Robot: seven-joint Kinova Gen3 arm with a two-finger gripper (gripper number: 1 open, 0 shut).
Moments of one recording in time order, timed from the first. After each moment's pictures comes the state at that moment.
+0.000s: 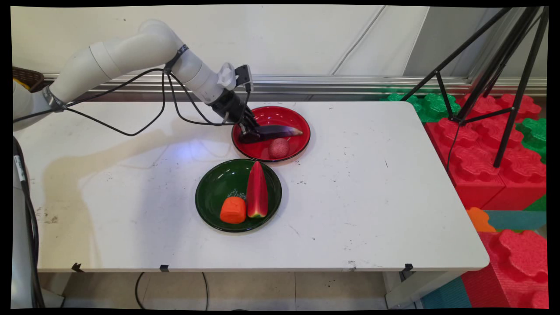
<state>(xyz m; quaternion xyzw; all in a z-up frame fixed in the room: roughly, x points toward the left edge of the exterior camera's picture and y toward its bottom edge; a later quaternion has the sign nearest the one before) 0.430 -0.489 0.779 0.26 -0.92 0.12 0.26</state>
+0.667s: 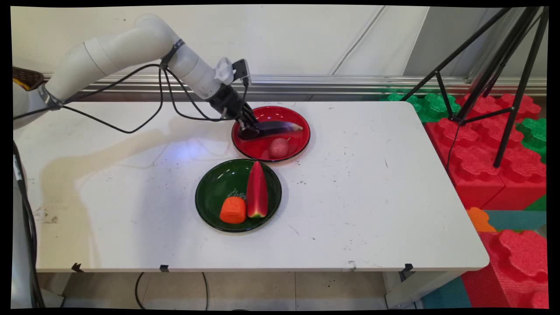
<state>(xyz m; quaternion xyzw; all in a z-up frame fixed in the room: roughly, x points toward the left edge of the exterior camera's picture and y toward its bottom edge) 0.435 -0.488 0.792 0.27 -0.92 0.12 0.27</state>
